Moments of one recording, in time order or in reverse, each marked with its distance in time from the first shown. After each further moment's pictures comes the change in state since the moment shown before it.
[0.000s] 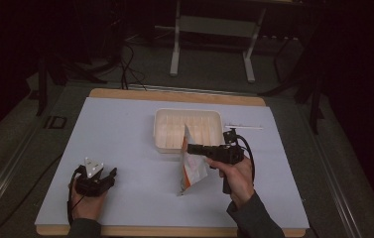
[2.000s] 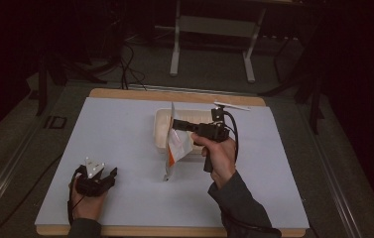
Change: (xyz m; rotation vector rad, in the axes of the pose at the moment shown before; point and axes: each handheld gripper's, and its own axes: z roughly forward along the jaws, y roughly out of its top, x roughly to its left) left arm -0.001 0.000 0.000 -0.011 -0.003 0.011; right arm 0.014 0.047 0.035 -0.096 0.082 0.094
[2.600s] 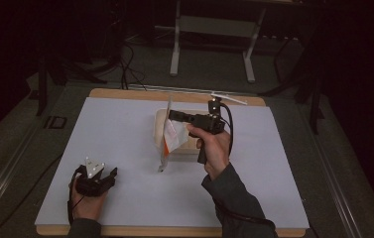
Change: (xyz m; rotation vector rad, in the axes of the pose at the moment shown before) left arm 0.000 0.000 0.000 0.000 -0.002 -0.001; right arm 0.002 0.015 0.014 -0.046 0.021 0.026
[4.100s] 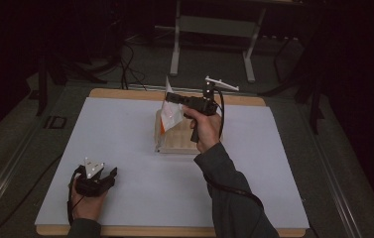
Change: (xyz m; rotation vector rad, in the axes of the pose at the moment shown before) left arm 0.001 0.000 -0.001 -0.011 -0.005 -0.006; right arm -0.036 0.040 0.034 -0.048 0.029 -0.009
